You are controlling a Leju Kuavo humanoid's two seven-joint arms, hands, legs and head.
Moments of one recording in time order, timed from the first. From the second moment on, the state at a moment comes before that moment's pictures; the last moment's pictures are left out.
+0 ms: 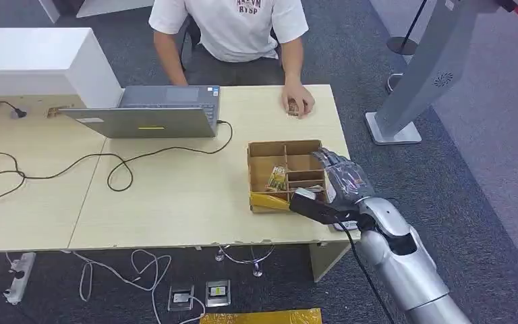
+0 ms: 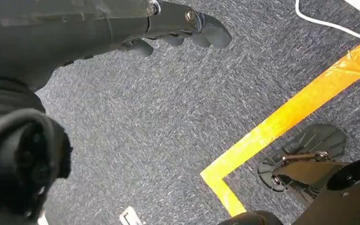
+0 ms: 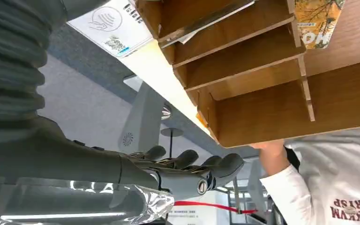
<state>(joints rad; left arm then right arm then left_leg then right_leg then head) -0.12 0.05 0.16 -0.17 -0.88 -0.02 -0.02 -0.37 -0.26 0.42 -1.36 0.94 0.17 0.03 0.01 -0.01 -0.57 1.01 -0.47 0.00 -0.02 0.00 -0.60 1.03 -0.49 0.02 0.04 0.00</state>
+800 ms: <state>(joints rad) -0.12 0.05 0.16 -0.17 -0.90 -0.02 -0.02 -0.38 -0.24 0.45 -1.28 0.92 0.14 0.03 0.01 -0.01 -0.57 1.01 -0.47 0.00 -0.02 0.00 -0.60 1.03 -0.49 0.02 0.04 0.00</state>
